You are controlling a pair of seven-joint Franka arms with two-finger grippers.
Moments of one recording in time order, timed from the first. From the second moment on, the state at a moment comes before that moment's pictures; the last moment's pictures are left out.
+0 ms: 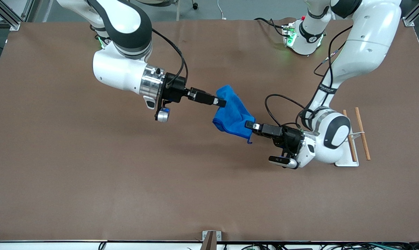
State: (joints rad) left arm -0.05 0.69 -0.19 -1.52 -1.76 1.46 0.36; right arm 0.07 0.32 0.64 -1.70 1.40 2.58 0.26
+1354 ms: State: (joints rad) left arm 0.04 0.43 -0.18 -1.44 -0.54 1.85 -0.67; right arm -0.08 0.01 0.03 -1.83 0.11 1.91 0.25
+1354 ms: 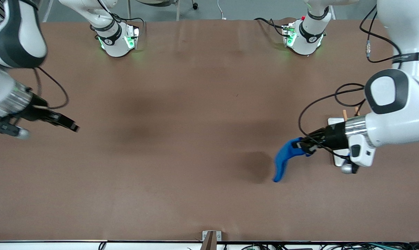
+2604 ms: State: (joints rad) left arm 0.36 0.38 -0.18 -1.44 -0.04 1.59 -0.28; right arm -0.06 0.00 -0.09 -1.48 0.01 1.46 0.08
